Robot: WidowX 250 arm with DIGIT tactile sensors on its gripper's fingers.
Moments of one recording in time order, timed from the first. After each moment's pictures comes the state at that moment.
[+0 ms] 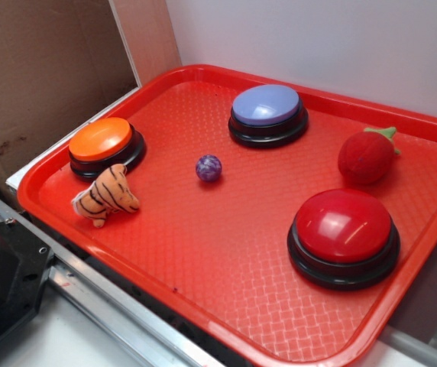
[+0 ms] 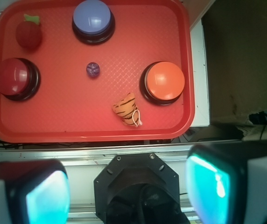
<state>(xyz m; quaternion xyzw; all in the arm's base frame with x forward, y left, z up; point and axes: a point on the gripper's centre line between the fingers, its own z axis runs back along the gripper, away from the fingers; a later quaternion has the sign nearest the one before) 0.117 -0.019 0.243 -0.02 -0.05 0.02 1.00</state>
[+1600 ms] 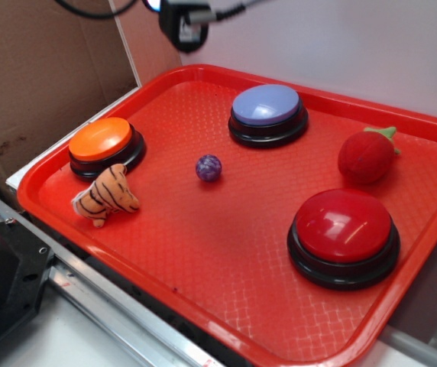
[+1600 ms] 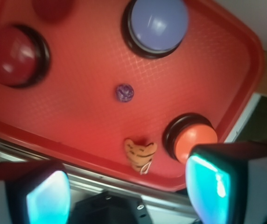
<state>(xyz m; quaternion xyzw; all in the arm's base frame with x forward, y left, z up) 0.235 -0.087 0.161 0.05 0.13 -0.24 0.96</state>
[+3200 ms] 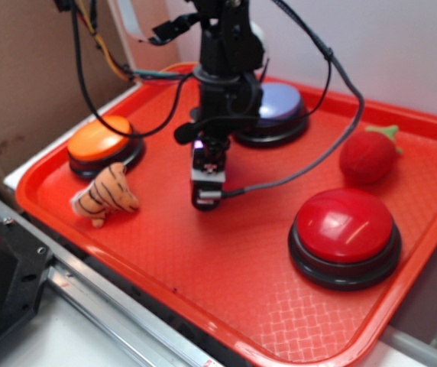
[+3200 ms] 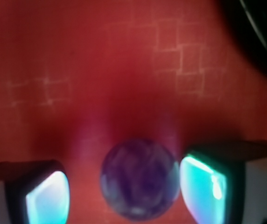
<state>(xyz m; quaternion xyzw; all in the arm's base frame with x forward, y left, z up) 0.246 -0.066 0.008 0.01 0.12 -0.35 0.93</state>
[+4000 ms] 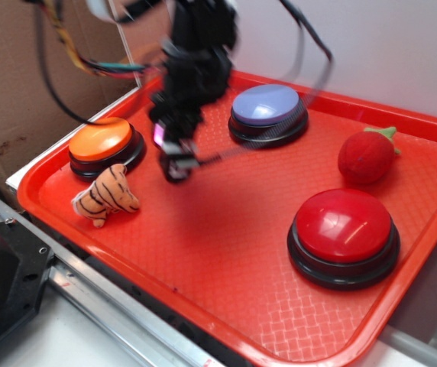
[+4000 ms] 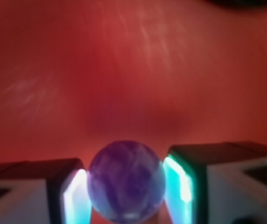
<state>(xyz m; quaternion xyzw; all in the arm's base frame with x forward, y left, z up) 0.209 -0.042 0.072 0.05 0.14 -0.18 0.97</state>
